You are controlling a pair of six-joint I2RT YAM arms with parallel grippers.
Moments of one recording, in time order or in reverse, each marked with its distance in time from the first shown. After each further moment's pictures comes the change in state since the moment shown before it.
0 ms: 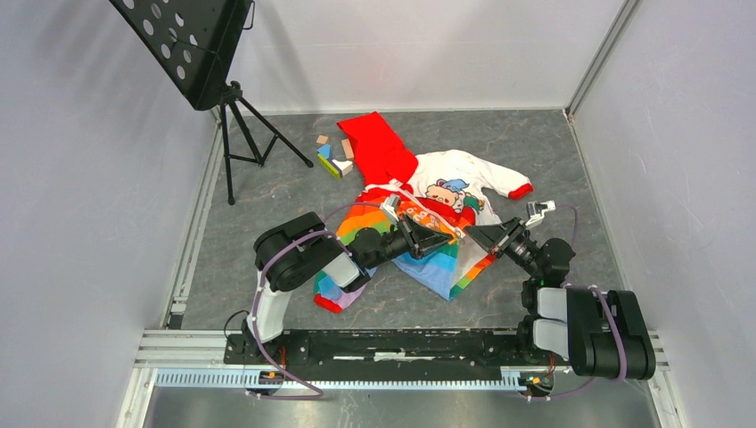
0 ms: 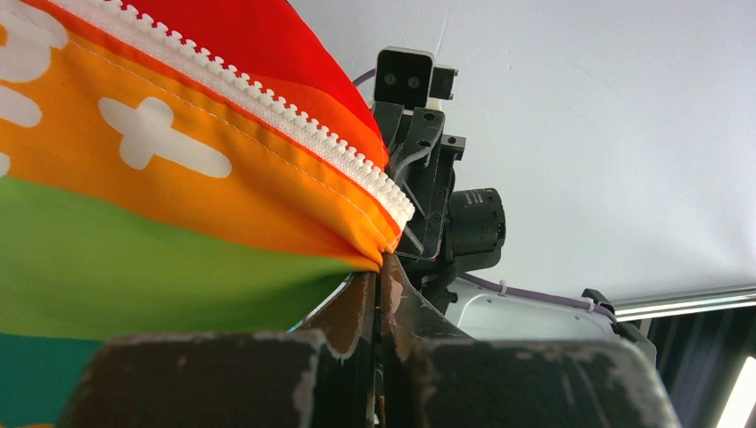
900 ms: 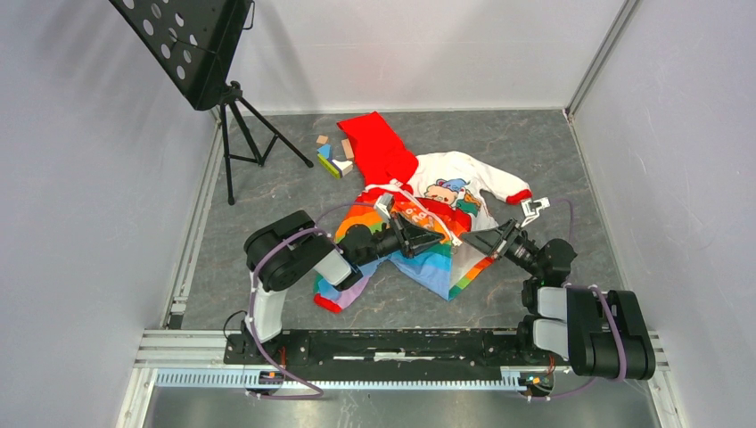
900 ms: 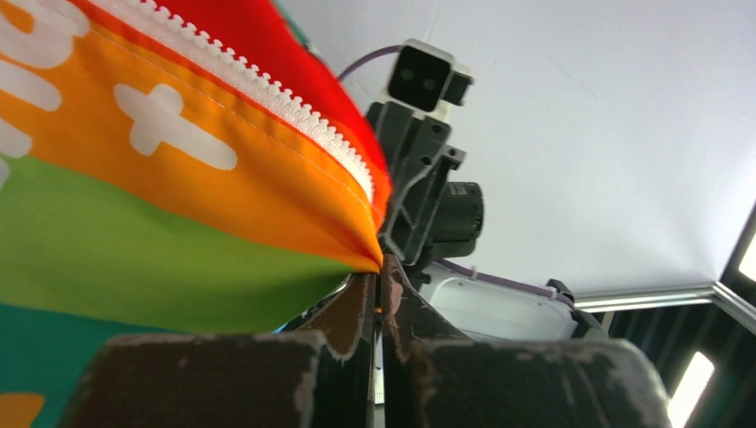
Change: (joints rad) left arm 0.055 -0.037 -0.053 -0.003 0.078 -0.077; right arm -0.003 0.011 0.006 0.066 -0.161 -0.085
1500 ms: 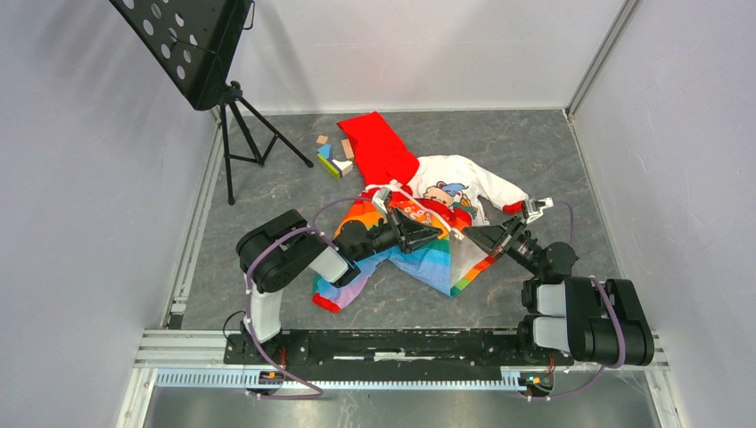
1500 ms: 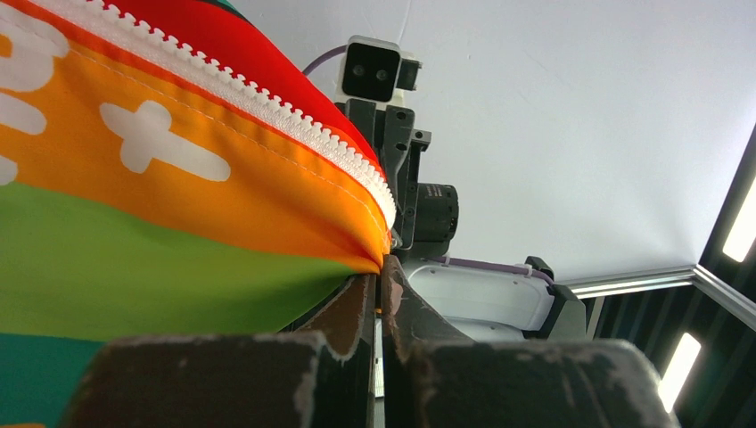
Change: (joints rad) left arm 0.029 -0.054 0.000 0.003 0.055 -0.010; right arm -0.013 0.071 -0.006 0.178 0.042 0.301
